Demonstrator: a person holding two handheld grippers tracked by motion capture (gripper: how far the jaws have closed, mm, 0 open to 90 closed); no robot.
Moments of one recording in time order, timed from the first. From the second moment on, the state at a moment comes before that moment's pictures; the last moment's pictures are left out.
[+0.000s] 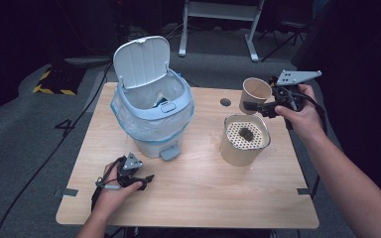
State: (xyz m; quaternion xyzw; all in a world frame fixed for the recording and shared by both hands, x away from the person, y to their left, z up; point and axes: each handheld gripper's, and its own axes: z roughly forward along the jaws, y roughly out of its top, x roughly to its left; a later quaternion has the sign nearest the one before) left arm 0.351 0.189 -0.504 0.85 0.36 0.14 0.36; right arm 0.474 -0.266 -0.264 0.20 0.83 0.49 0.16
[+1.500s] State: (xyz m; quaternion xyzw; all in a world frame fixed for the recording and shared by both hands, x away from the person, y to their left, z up) left arm 0.351 0.188 -0.504 0.85 0.36 0.14 0.35; right arm 0.523 -0.131 -0.211 0.15 0.83 0.52 0.08
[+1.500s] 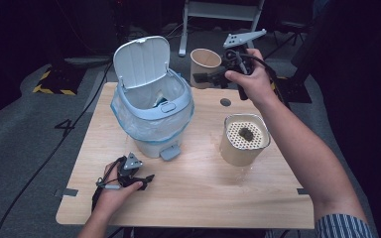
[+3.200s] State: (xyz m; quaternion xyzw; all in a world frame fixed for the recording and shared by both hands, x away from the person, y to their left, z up) left arm 0.352 0.186 -0.503 0.85 0.37 0.14 0.35; right arm 0.529 -0.067 -0.239 0.13 0.86 0.48 0.12
